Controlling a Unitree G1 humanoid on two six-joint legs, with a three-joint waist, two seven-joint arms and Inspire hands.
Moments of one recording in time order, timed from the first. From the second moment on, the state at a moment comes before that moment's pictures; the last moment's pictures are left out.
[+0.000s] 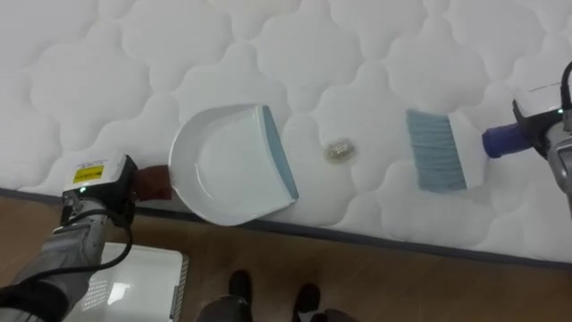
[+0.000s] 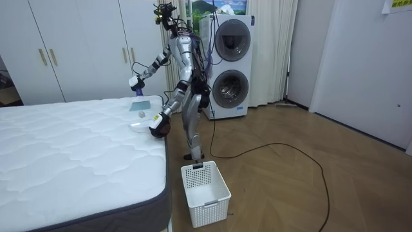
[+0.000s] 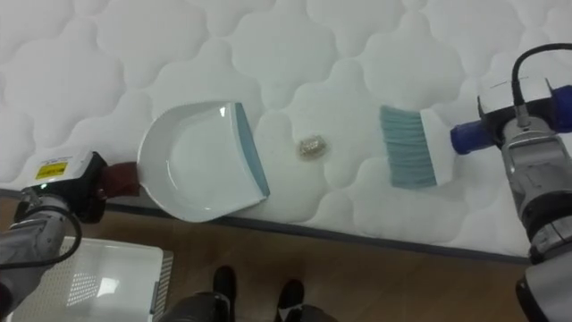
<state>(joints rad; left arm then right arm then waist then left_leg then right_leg) -0.39 0.57 -0.40 0.95 0.70 0.00 0.29 -0.73 -0.71 0.55 1.18 -1.10 0.10 -0.19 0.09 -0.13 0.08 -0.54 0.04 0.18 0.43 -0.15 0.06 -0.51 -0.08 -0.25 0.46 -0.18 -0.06</state>
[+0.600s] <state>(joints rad) -0.41 0.57 -0.41 0.94 0.70 0.00 0.29 -0.73 -0.70 0.57 1.20 -1.07 0.14 -0.24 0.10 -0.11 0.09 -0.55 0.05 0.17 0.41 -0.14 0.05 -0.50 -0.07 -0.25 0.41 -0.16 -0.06</state>
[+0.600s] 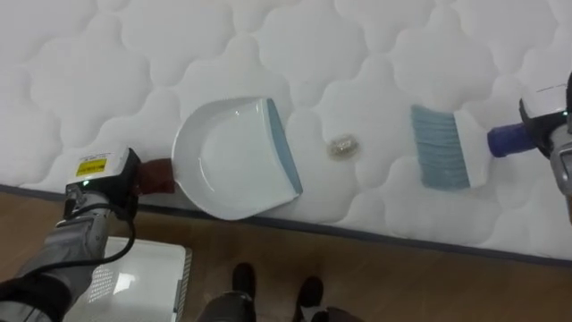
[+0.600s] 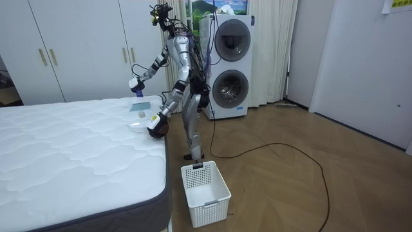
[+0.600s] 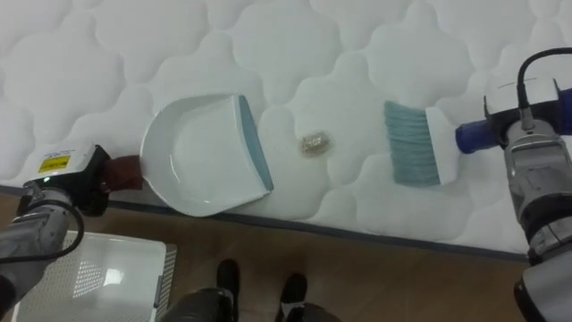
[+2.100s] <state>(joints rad) -0.42 0.52 -0.46 0.94 0.70 0.05 0.28 -0.64 -0.58 0.67 0.89 -1.19 0.26 -0.04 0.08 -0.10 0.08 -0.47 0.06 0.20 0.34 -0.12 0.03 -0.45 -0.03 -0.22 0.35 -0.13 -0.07</state>
